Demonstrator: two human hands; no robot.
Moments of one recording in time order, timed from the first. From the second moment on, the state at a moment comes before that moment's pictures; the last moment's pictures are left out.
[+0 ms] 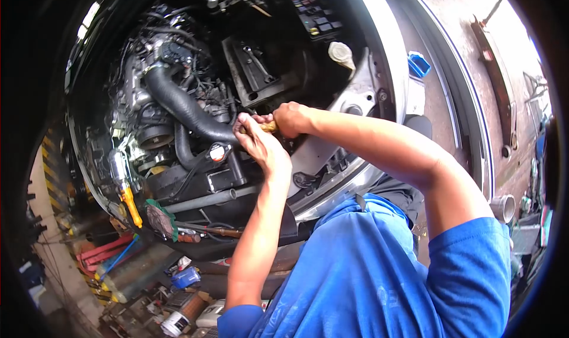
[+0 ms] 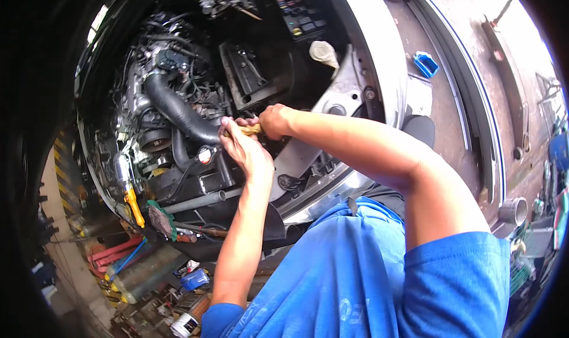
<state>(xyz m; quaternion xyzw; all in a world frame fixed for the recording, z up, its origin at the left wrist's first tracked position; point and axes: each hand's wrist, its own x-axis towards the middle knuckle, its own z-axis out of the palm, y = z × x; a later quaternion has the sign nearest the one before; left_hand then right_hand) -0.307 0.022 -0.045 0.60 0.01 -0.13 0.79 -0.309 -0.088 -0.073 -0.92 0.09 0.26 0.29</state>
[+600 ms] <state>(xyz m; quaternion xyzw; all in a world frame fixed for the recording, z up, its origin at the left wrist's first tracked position) -0.299 0.080 -0.036 0.67 -0.04 -0.29 0.68 -0.311 -0.089 -0.083 -0.97 0.04 0.16 0.17</state>
